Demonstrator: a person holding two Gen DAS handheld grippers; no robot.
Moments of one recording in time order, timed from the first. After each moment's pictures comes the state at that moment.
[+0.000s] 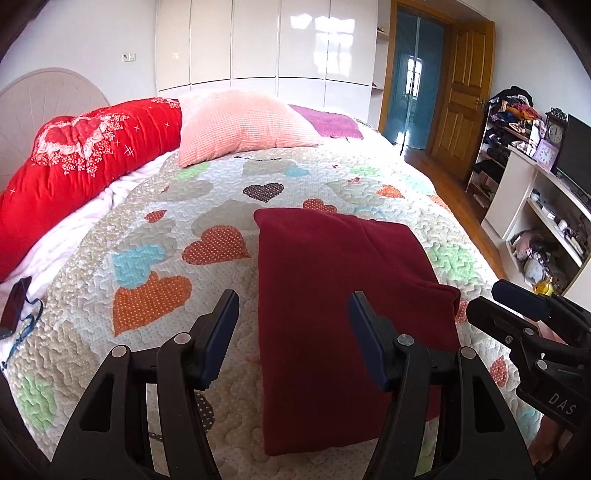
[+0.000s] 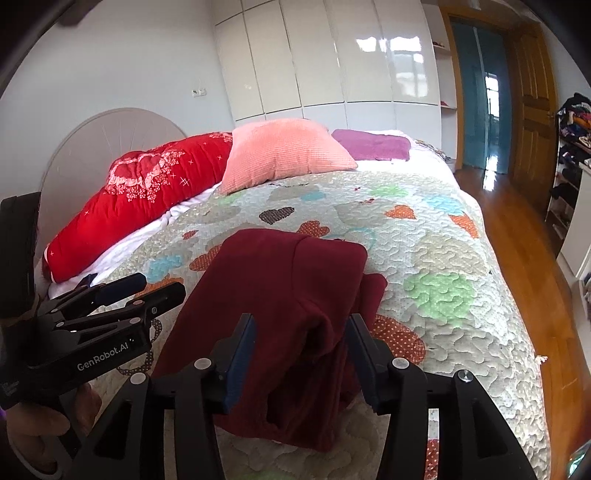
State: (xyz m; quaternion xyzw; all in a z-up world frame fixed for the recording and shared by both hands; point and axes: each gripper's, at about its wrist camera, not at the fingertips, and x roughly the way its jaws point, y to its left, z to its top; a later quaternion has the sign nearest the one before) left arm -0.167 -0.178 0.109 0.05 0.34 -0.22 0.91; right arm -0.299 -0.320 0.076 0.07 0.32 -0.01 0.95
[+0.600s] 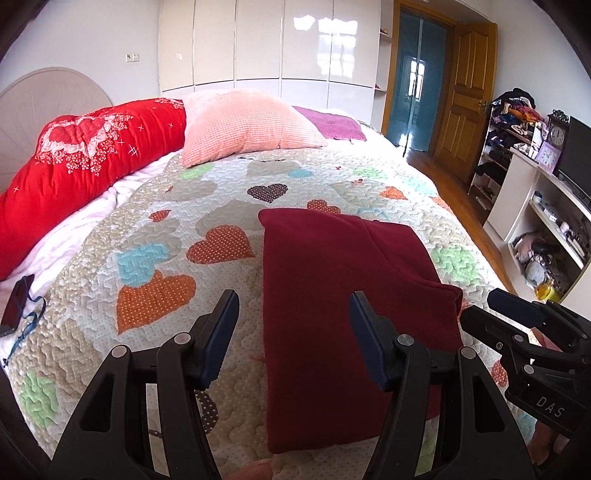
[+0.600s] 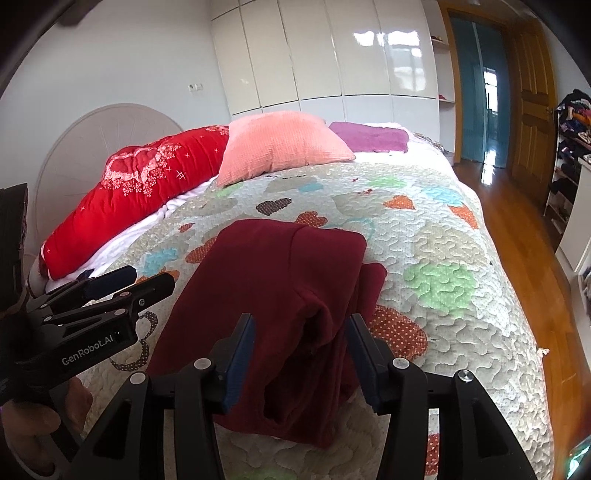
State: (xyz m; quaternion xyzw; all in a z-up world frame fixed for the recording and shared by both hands) left arm -0.168 -0.175 0.106 0.05 0.34 -0.21 0.92; right arm -0.295 -0.323 0.068 0.07 0.33 -0.01 0.94
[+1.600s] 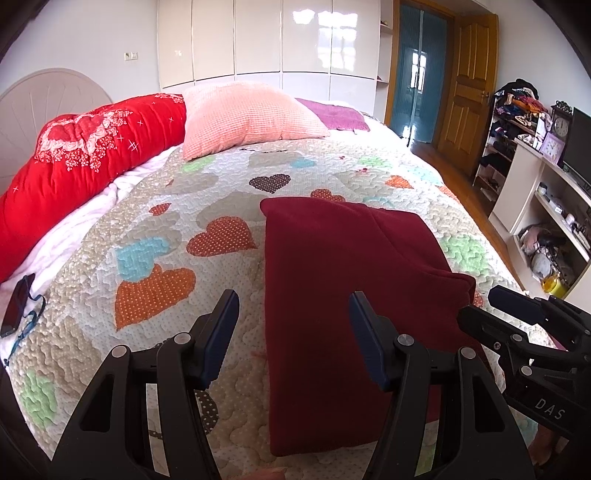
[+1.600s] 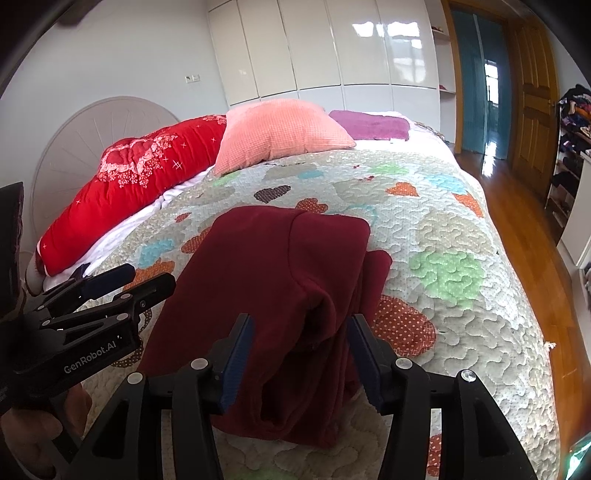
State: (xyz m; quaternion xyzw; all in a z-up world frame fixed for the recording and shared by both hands) left arm -0.165 -0.180 0.096 0.06 0.35 -0.20 0.91; right arm -0.284 -0.326 0.056 0.07 0.35 -0.01 0.93
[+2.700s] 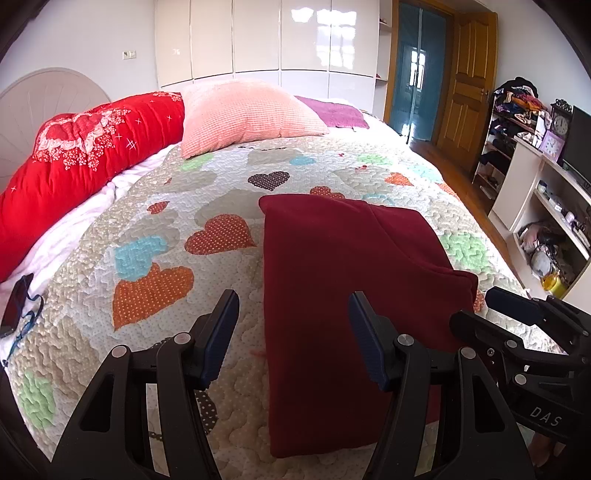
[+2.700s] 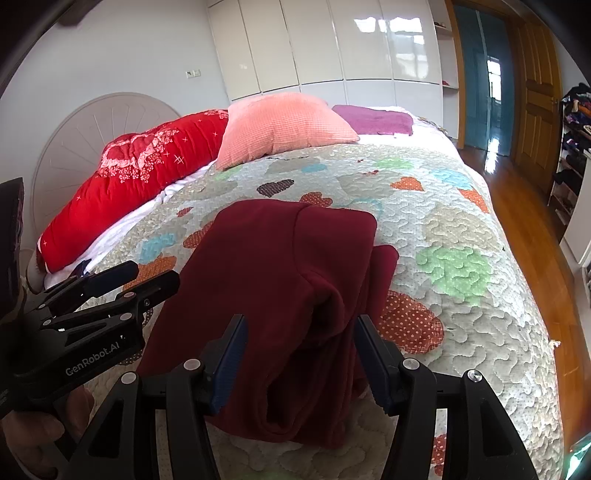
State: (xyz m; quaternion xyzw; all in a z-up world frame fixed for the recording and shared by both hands) left arm -0.162 -0.182 0.093 0.06 0.35 -0.21 0.91; right arm -0.281 -0.318 0.052 0.08 0.36 -0.01 0.93
